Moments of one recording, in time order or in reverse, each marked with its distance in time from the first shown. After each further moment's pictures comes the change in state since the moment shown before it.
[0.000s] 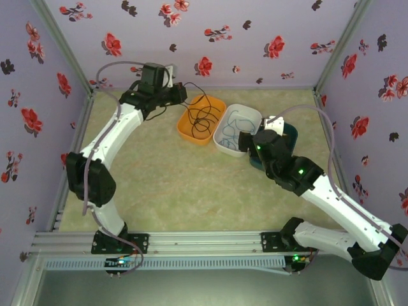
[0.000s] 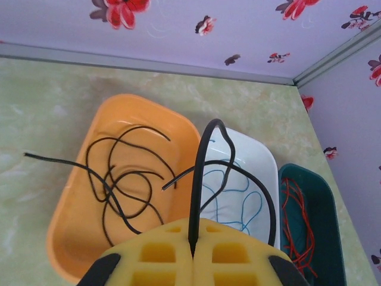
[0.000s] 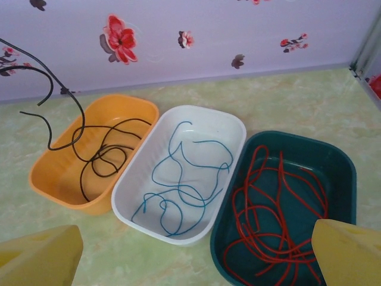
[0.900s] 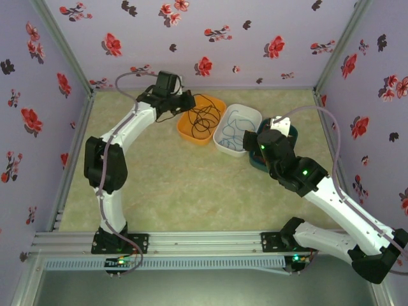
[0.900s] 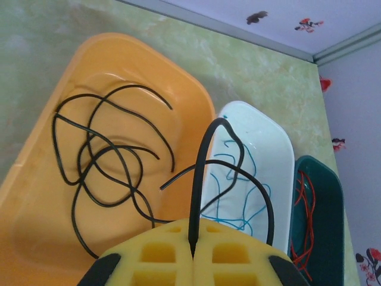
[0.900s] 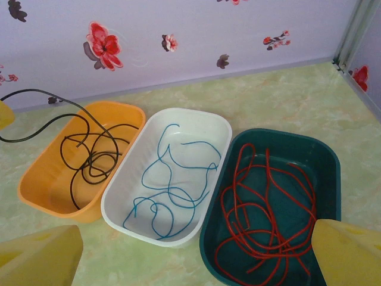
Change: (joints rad) left arm 0.006 0.169 -0.005 0.055 0.063 -0.122; right arm -0.032 -0.024 0.000 -0.025 0.002 0.034
